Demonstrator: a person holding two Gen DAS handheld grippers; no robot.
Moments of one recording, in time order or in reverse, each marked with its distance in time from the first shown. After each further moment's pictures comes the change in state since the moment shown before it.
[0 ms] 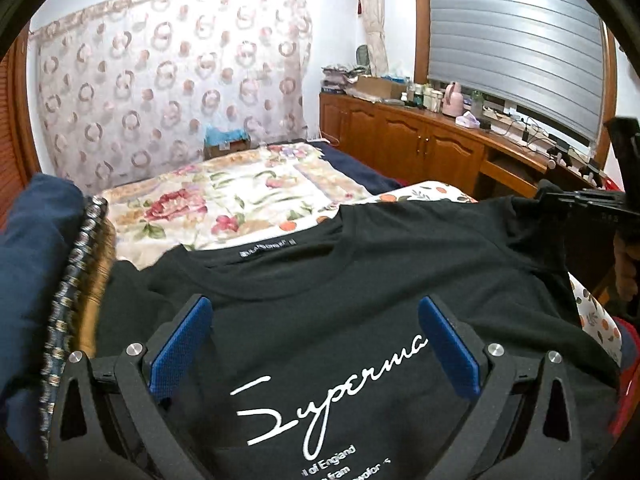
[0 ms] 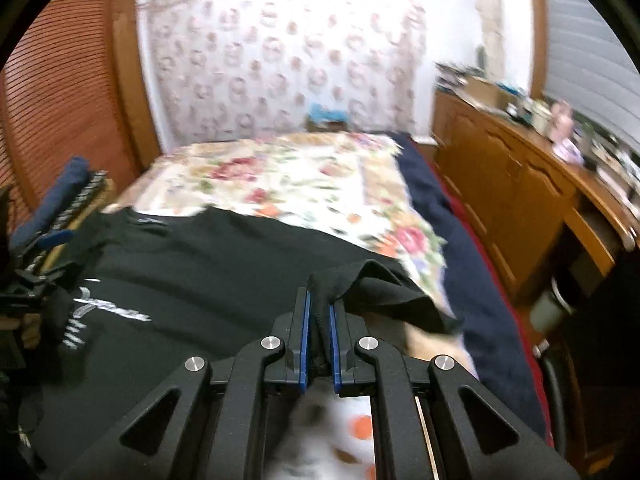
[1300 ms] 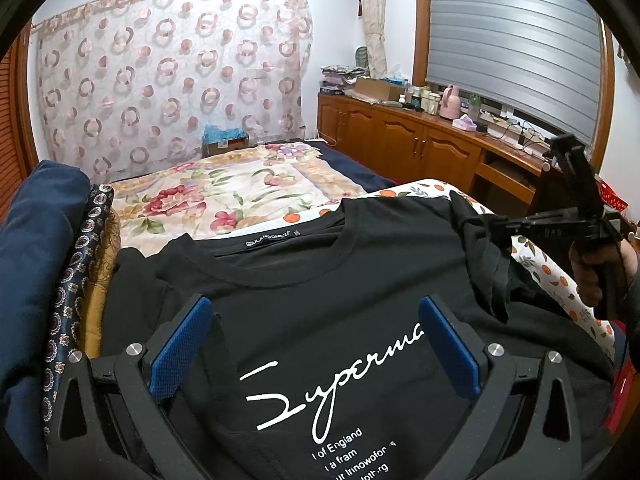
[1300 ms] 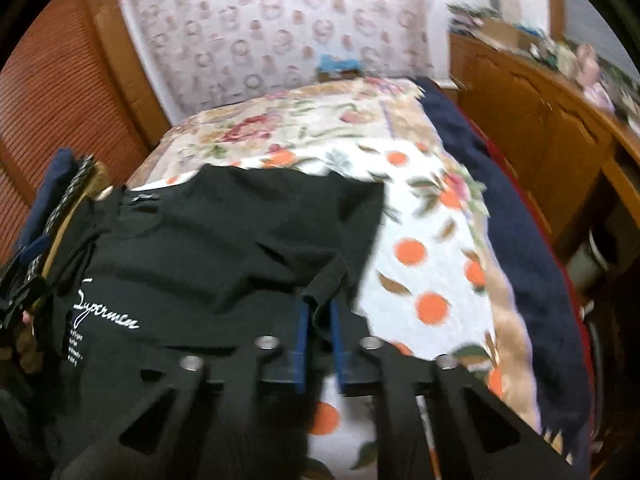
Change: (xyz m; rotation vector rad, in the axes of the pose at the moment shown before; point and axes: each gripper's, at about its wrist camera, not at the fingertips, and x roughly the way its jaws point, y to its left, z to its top) left arm -0.002 0.016 -0.014 -0.026 0.000 -0.025; right arm 0.080 0.008 0.007 0.084 0.174 0.088
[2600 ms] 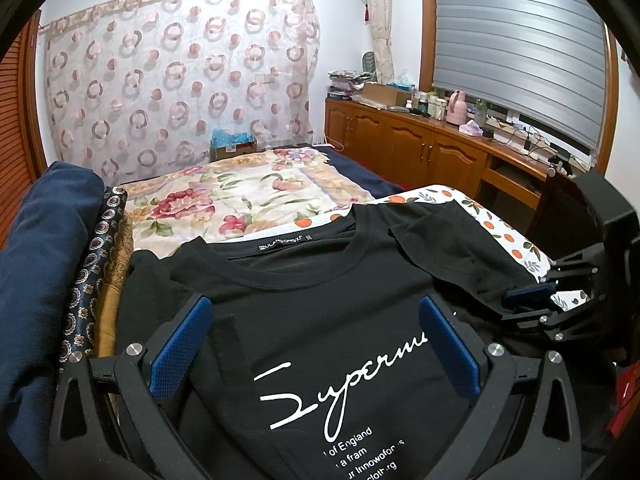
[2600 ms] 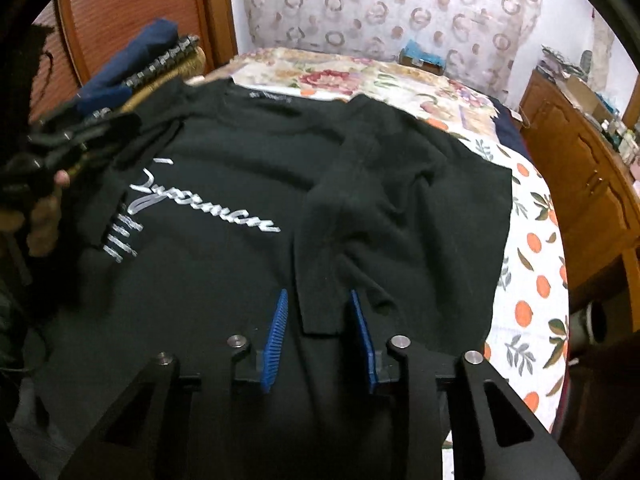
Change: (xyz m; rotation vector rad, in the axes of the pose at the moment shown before) left arm -0.010 0.004 0.003 -0.012 -0.017 0.030; right arm 0.005 0.091 -0.038 -0.321 0.138 0.025
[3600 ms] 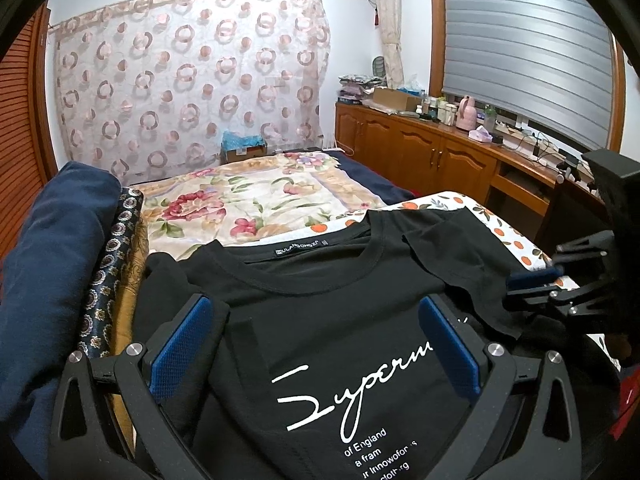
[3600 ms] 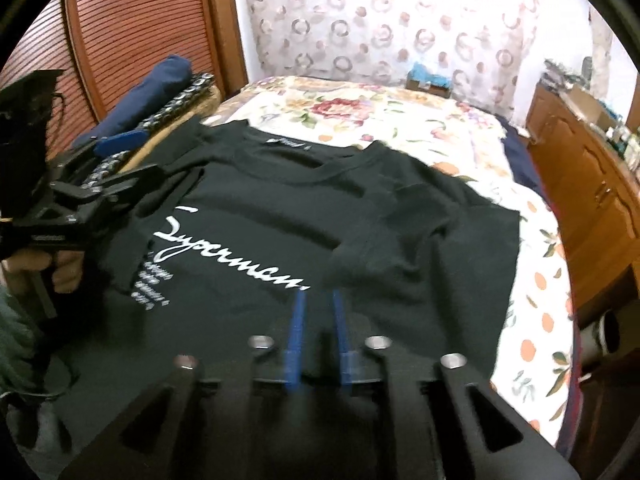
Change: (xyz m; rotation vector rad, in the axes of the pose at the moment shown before) left arm -0.003 0.011 0.003 -0.013 -0.018 0.024; right arm -0.010 0.002 0.017 0.016 -0.112 0.046
